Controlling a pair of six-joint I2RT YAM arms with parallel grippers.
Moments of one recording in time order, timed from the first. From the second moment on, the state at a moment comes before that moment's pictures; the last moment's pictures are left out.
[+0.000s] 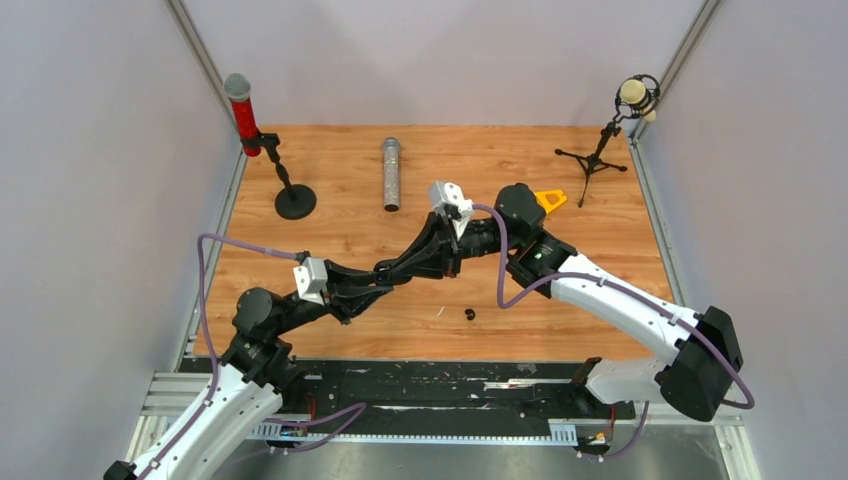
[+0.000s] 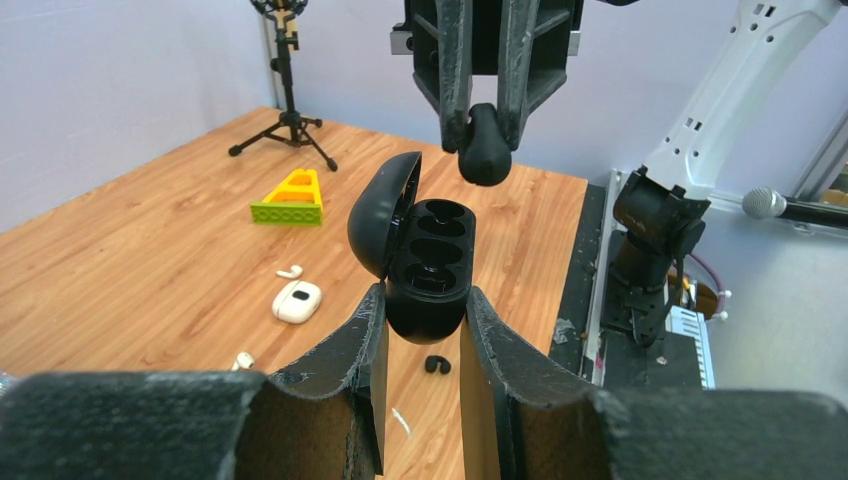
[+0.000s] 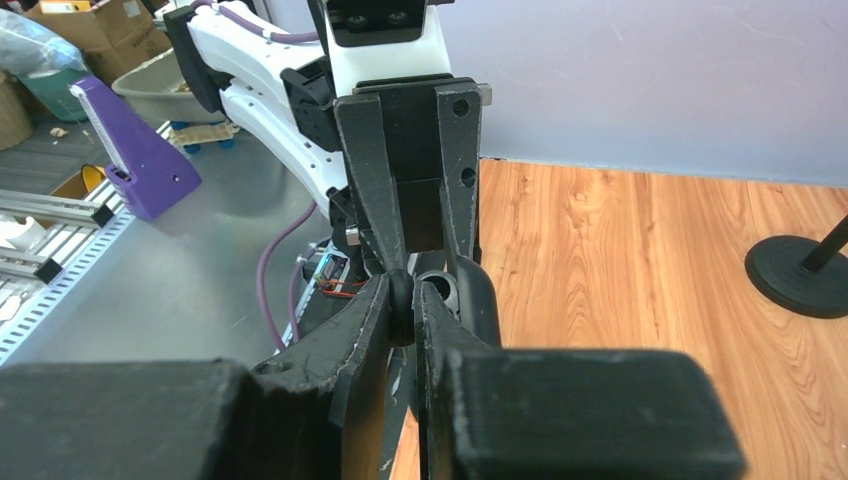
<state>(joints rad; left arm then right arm) -0.55 0.37 0.32 0.32 0.64 -0.22 0.83 1.28 1.03 0.35 -0.98 0.15</state>
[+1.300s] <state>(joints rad) -0.55 0.36 0.32 0.31 0.60 -0.22 0.92 1.34 1.12 0.15 -0.80 -0.11</state>
